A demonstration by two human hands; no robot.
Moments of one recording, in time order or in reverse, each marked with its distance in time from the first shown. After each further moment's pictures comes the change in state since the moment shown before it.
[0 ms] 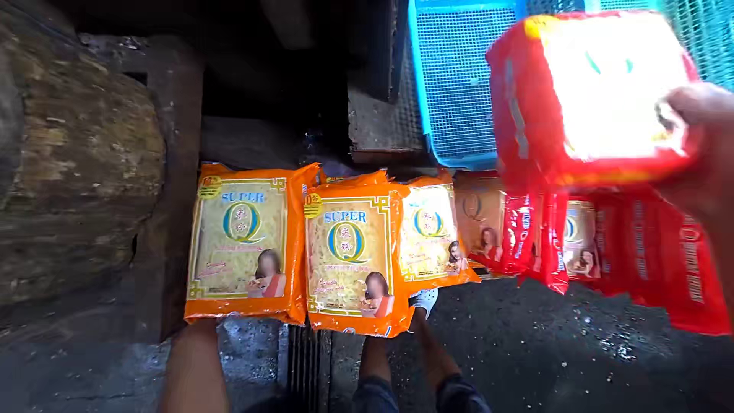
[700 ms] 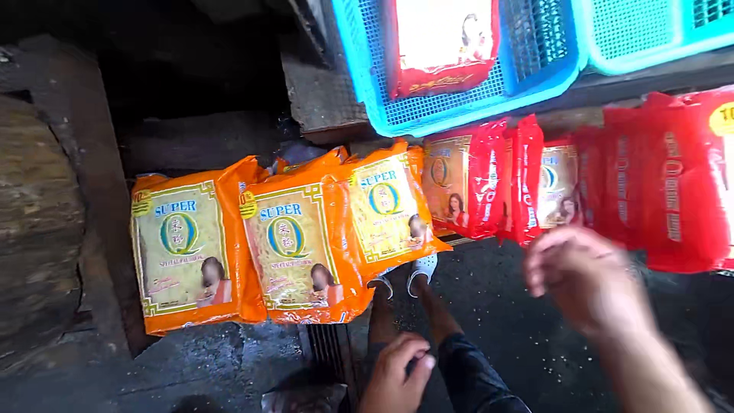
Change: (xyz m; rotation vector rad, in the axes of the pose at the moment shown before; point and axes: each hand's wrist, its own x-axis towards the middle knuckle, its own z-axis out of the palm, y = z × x) left_hand -0.272 0.074 0.108 -0.570 -0.854 0.927; right_hand -0.166 0.118 -0.022 0.039 -0.123 0.165
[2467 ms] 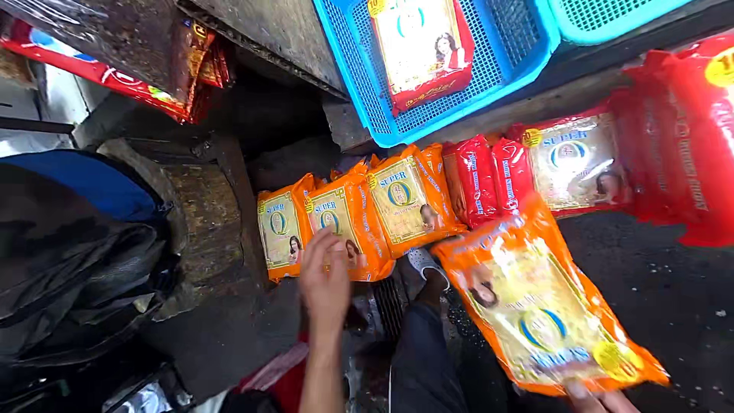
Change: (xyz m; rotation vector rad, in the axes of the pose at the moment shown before) left_hand 0.034 0.143 -0.125 0.652 0.739 0.189; right_hand -0.207 0.068 -0.014 0.022 0.158 -0.050
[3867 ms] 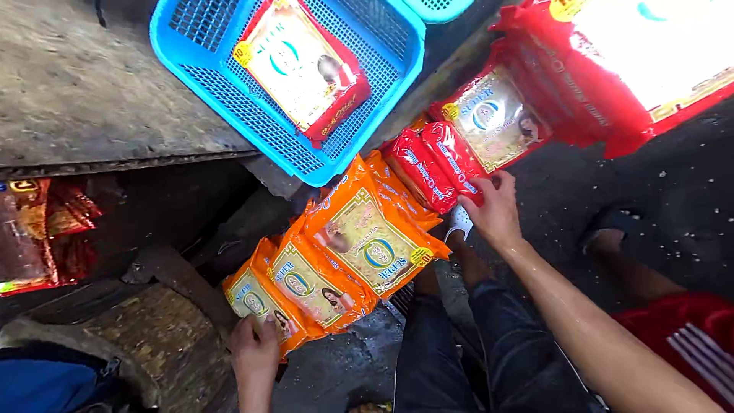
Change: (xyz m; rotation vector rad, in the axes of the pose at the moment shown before) left_hand 0.074 -0.121 -0.076 0.513 -0.328 -0.271; right_hand 0.226 0.062 0.081 -0.637 0.376 0.104
